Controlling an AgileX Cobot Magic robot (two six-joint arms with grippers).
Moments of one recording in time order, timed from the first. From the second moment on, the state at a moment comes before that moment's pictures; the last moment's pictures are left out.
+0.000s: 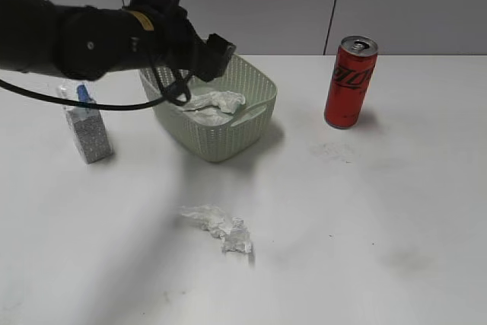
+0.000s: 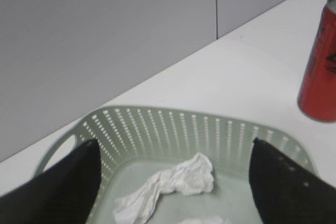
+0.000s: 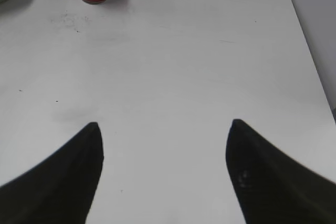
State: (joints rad) left arm -0.58 1.82 -1.10 -0.29 -0.18 0.49; right arm -0.02 0.06 -0.42 0.10 0.94 -0.19
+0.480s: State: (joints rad) left arm -0.27 1.55 -1.11 -0.45 0.45 0.41; right arm -0.02 0.06 -0.42 0.10 0.94 -0.19
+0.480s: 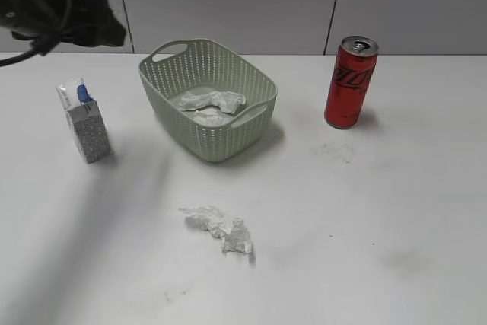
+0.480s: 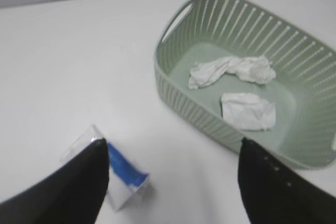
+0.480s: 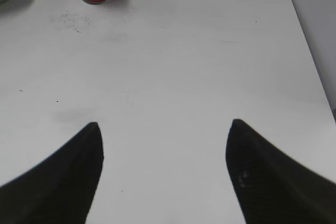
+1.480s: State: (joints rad) left arm -0.08 1.12 -0.88 -0.11 1.07 0.22; right arm -0.02 0.74 -0.58 0.17 0.86 -0.15
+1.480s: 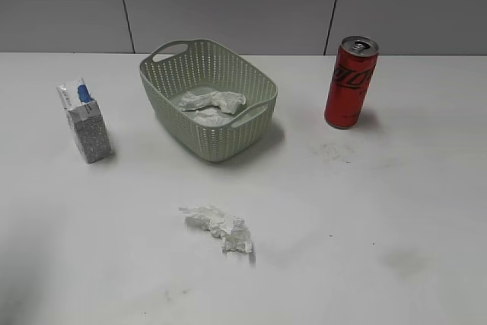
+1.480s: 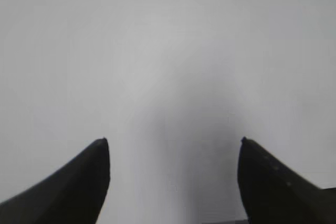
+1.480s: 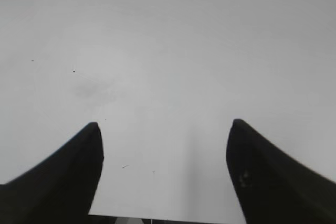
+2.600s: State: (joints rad) left arm -0.08 0.02 -0.51 -0.15 1.03 0.14; right arm 0.64 1.68 -1.01 0.25 0.65 -0.19
